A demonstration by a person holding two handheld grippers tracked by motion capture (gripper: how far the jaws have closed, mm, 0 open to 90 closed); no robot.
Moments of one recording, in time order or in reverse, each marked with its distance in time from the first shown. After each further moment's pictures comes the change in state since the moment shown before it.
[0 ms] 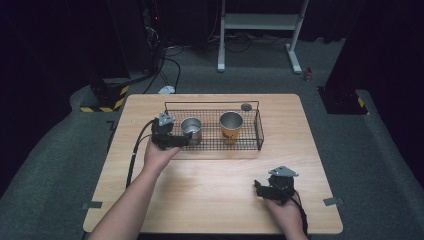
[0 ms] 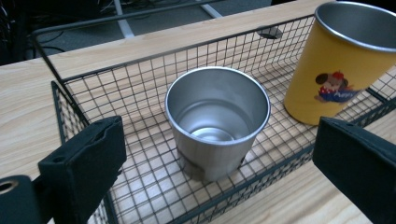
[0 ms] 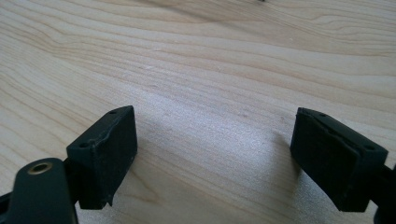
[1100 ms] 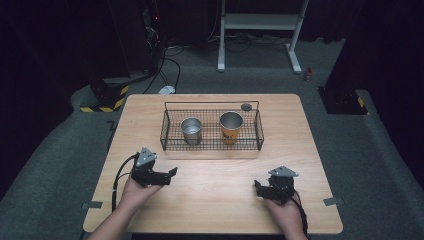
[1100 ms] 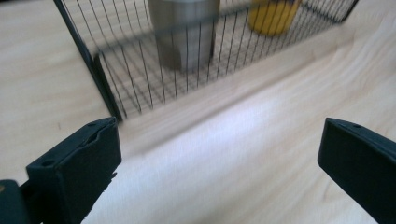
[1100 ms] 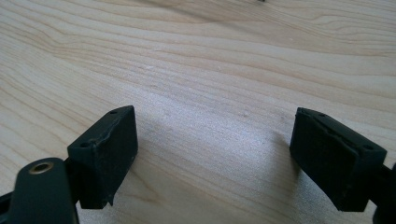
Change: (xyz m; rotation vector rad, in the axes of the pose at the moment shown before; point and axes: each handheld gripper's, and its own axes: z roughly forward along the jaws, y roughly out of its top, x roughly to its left) left arm -0.003 -0.097 -0.070 0.051 -0.083 0.056; right arm 0.000 0.000 0.000 0.000 0.000 -0.004
